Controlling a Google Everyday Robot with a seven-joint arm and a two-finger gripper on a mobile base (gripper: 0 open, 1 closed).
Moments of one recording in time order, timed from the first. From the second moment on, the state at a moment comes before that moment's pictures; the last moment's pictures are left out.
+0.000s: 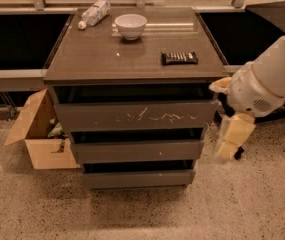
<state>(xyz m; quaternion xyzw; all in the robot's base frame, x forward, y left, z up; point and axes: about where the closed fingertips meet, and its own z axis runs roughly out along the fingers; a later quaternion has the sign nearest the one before) 0.459 -0.168 0.868 -0.63 0.75 0.10 0.20</state>
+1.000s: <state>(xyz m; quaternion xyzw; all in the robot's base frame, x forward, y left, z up) 0.476 -0.126 0.780 -0.65 0.71 0.17 0.19</state>
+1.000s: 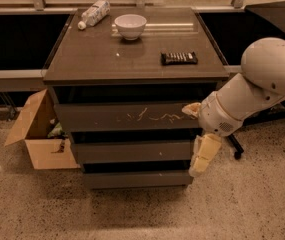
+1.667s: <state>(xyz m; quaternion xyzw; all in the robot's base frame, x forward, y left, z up) 0.488 -0.095 0.651 -0.68 0.68 0.21 0.17</state>
